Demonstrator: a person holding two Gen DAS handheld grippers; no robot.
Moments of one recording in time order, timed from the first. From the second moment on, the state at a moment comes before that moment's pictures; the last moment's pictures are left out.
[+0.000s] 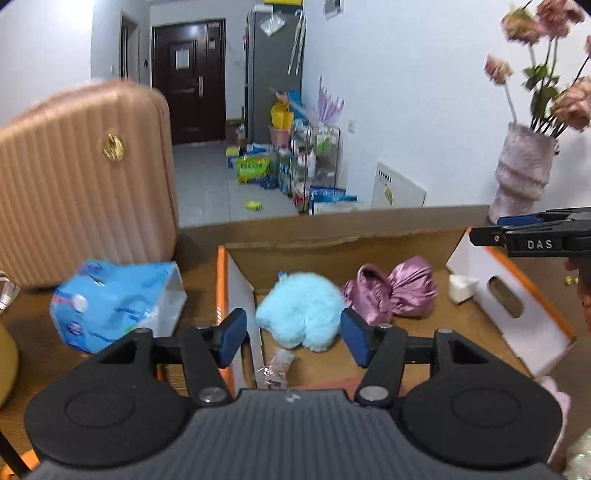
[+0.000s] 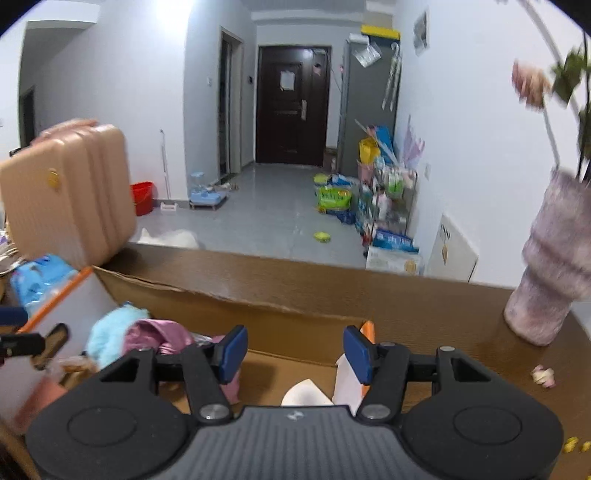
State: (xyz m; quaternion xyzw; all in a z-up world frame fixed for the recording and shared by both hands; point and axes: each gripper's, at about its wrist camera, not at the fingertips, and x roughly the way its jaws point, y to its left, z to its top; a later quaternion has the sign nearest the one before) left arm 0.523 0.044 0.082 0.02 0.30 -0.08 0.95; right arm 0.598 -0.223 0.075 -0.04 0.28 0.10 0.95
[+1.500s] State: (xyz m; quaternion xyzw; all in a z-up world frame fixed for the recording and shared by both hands) left arm 0.139 0.006 0.016 0.01 0.23 -0.12 0.97; right arm 0.130 -0.257 0.006 0.05 0.19 0.12 0.97
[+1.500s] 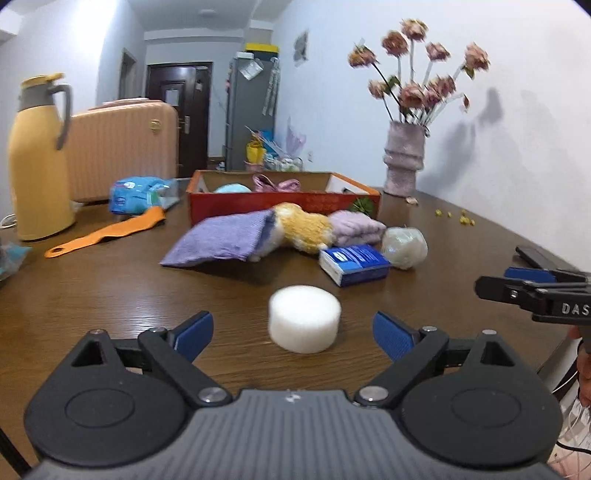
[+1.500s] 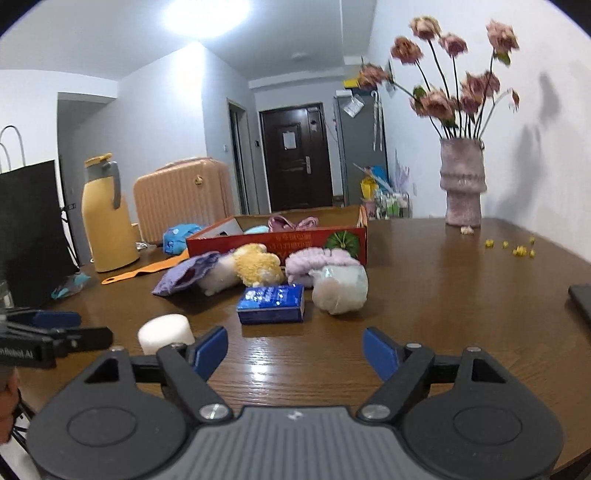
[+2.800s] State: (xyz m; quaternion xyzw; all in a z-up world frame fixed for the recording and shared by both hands) left arm 0.189 0.016 0.008 -0.05 0.27 -0.13 0.95; right arm 0.225 -0.258 -0.007 0.03 0.25 0.10 0.96
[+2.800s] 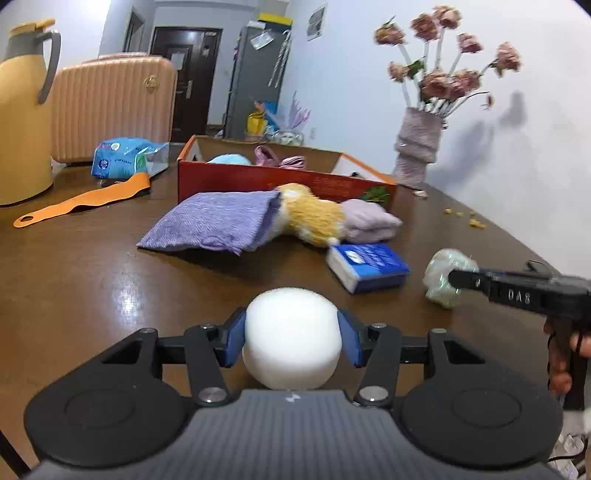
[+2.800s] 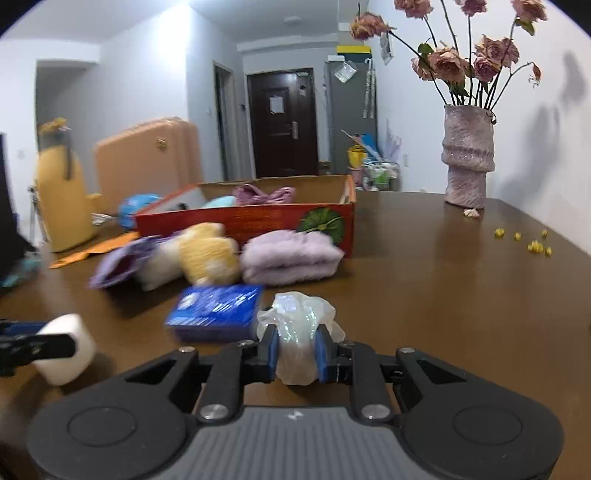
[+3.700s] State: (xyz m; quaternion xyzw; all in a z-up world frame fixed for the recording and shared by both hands) left arm 0.358 -0.002 0.117 -0.07 0.24 -0.20 0.95; right arm 0.297 -0.264 0.089 0.01 0.16 0.18 0.97
